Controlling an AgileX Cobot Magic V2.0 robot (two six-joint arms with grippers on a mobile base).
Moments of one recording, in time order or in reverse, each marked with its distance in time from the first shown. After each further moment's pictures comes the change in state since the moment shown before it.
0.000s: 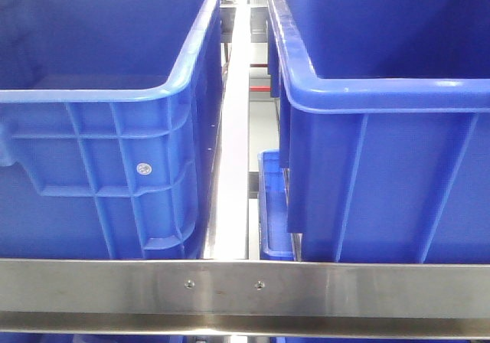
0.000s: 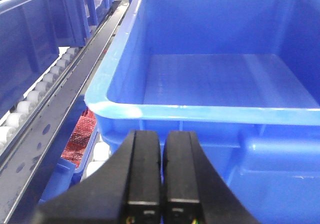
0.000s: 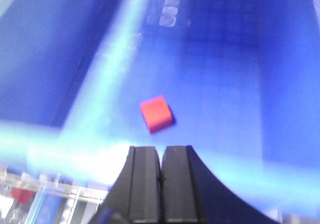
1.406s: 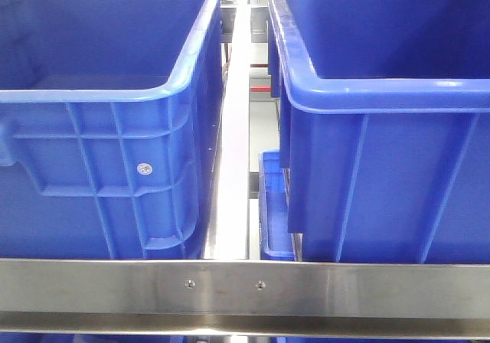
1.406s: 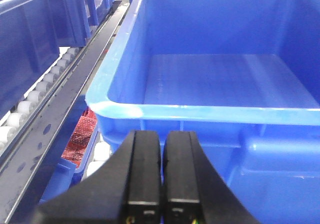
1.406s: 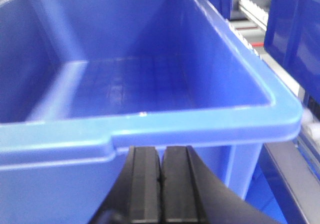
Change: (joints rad) left arm 0.000 0.000 0.000 0.000 0.000 0.000; right arm -0.269 -0.286 0.438 0.051 -0.487 0.000
